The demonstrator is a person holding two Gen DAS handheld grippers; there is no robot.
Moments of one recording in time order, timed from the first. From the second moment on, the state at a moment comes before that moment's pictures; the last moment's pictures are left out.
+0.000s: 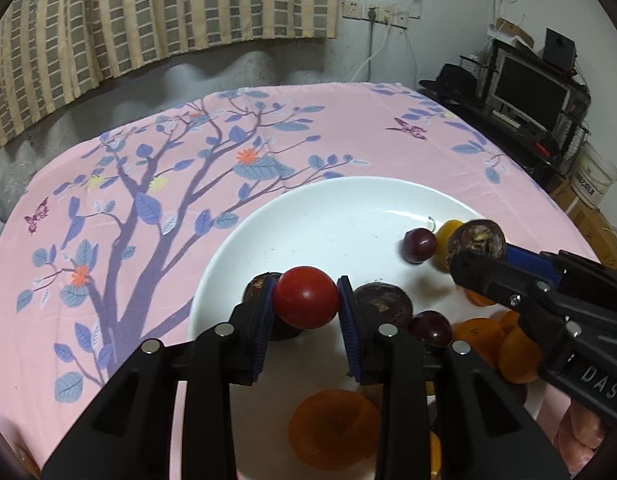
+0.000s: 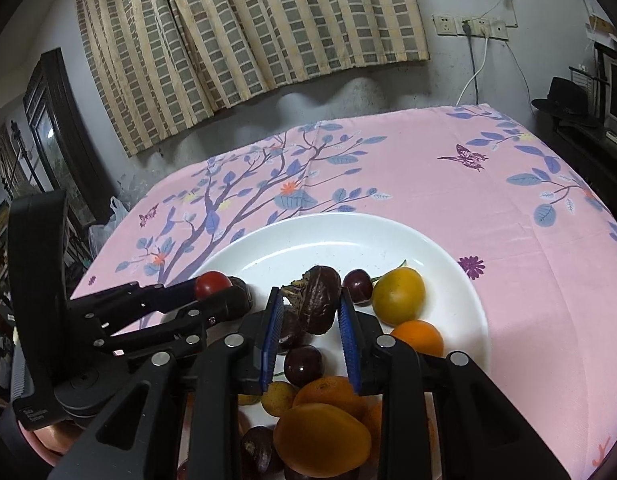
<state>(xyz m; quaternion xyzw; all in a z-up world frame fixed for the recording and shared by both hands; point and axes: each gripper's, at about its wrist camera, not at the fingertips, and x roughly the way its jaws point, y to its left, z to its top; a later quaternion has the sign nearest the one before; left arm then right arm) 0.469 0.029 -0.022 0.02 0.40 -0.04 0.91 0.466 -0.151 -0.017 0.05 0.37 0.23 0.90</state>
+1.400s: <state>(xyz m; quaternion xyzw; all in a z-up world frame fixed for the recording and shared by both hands) 0.187 0.033 -0.003 0.02 0.33 0.03 0.94 0.227 -0.230 -0.013 -0.06 0.31 0.23 0.92</state>
